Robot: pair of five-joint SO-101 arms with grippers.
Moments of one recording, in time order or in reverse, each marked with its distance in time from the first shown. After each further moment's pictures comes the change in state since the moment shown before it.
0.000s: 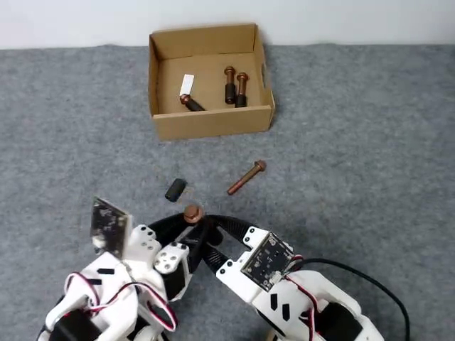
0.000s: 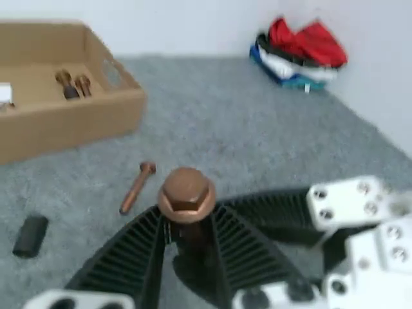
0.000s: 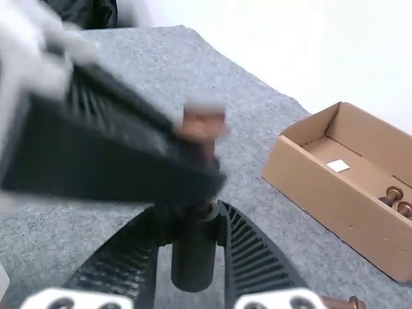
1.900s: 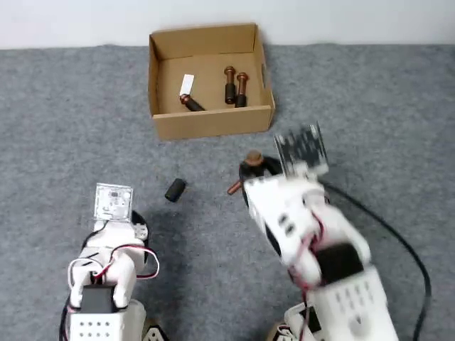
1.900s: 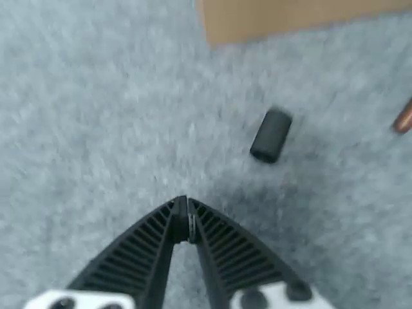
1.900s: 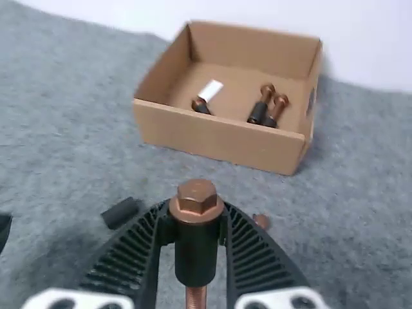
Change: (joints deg) left arm -40.0 0.7 33.6 -14.8 -25.8; right arm 26.2 45.5 -30.8 0.7 -10.9
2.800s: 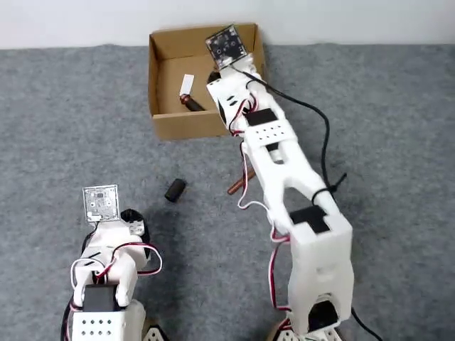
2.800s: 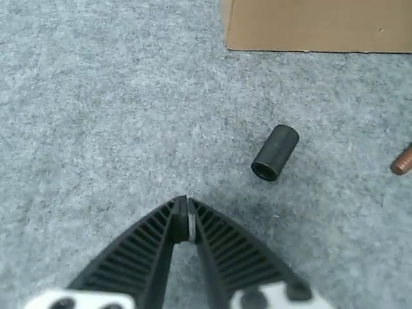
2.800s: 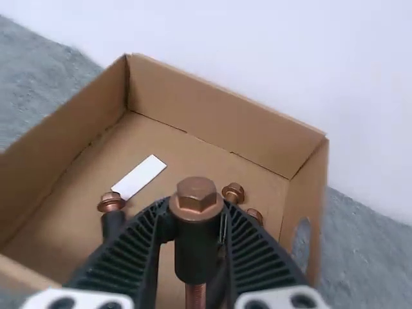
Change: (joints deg) left arm -0.4 0.1 1.5 -3.3 11.3; right arm 3.7 90.0 -60.9 -36.8 16.5
